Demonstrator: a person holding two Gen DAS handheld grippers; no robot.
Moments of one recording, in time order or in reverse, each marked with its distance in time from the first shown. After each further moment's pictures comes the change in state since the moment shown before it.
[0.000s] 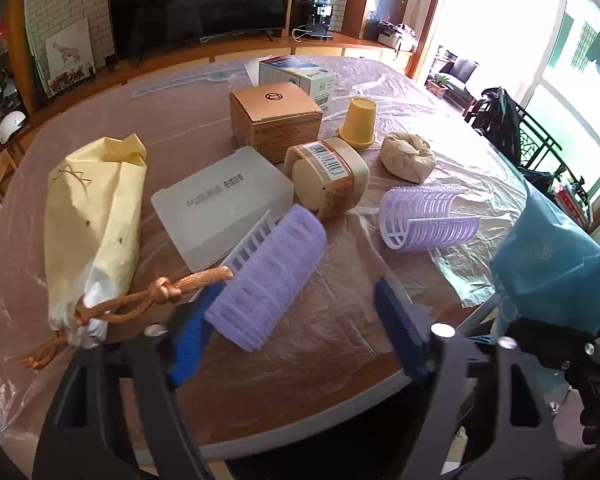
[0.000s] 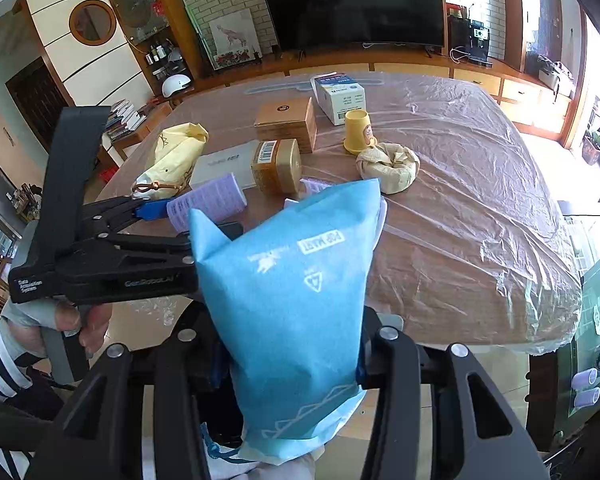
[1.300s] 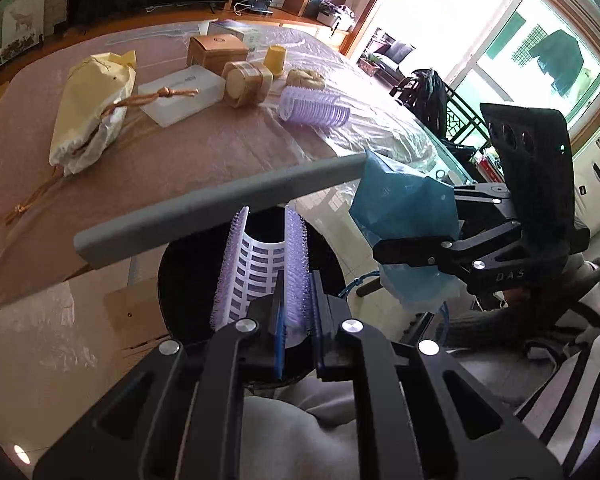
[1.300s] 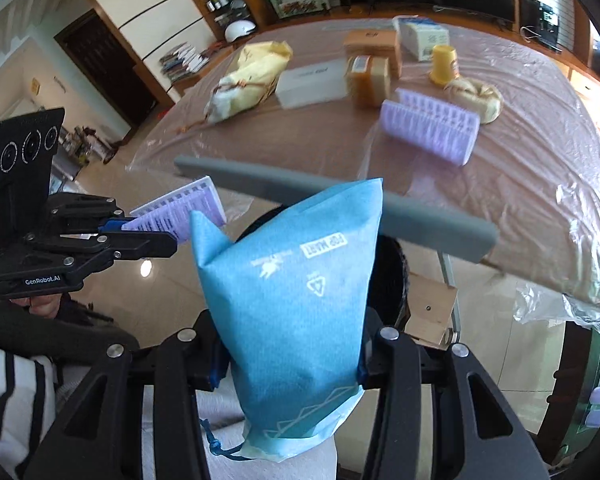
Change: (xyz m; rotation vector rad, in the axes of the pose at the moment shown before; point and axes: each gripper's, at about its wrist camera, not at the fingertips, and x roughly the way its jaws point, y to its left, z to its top) left arm -0.089 -0.006 -0.102 0.021 0.103 -0.277; right arm 0.008 0.027 -0.046 -0.129 0.206 0.214
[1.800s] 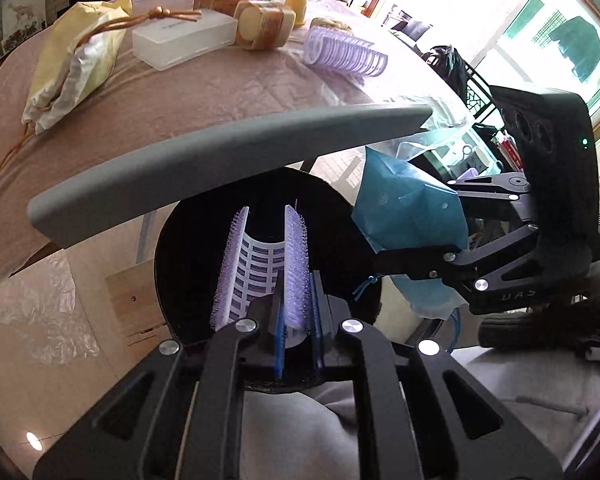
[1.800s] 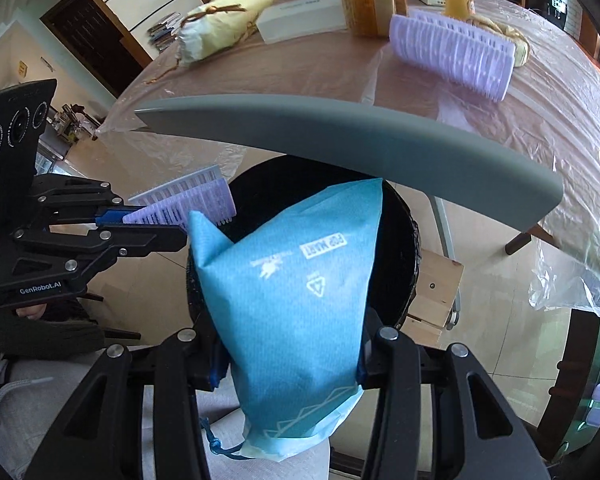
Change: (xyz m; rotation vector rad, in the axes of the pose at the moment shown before) left arm 0.053 0.014 -0.012 -0.008 0.085 0.067; right arm 0.054 -0.005 -0.008 0.011 0.101 -0.036
